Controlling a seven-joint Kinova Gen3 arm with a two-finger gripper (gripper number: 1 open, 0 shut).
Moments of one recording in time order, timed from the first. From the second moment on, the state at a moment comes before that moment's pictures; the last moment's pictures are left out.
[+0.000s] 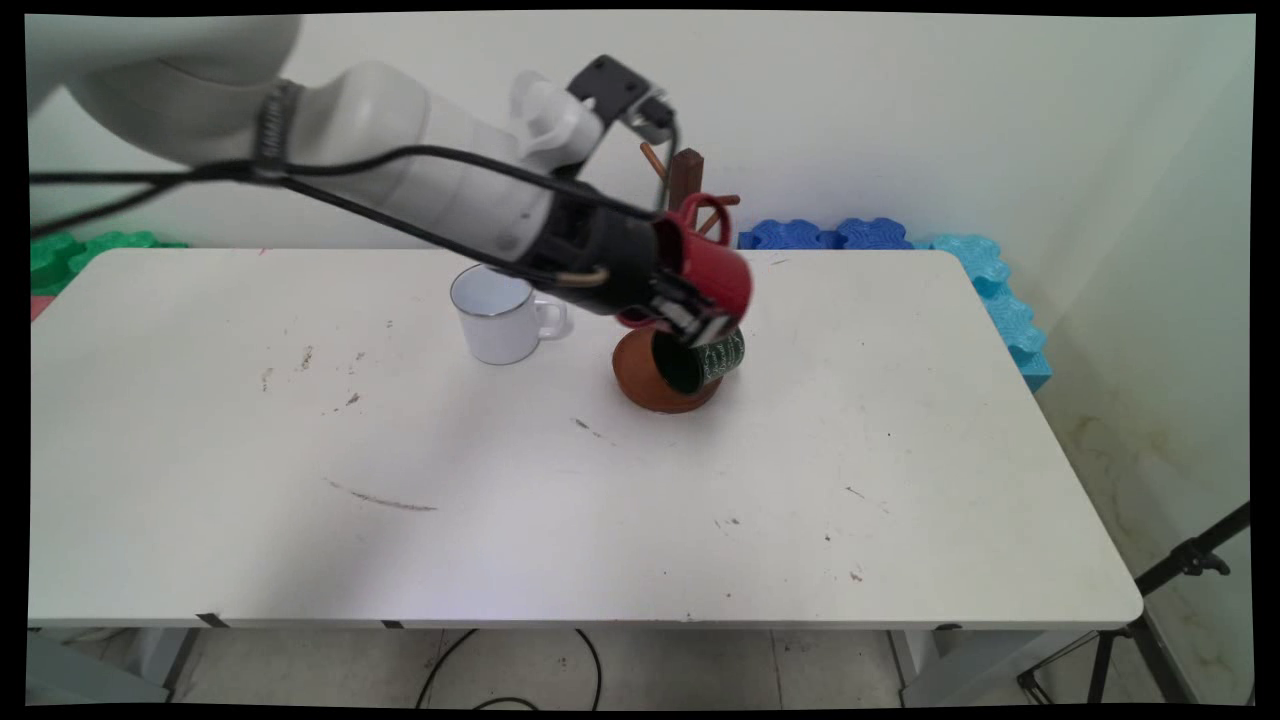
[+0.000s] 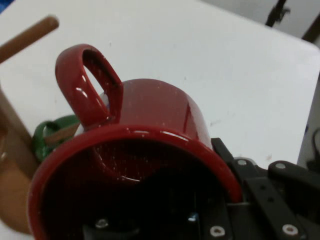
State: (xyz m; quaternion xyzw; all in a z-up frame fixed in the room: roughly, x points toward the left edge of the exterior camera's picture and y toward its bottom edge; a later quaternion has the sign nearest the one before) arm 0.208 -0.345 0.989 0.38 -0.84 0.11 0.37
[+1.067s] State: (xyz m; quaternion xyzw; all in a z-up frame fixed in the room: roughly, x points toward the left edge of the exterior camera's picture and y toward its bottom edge) arm 0.343 -0.320 0.983 0.20 -0.97 0.04 0.15
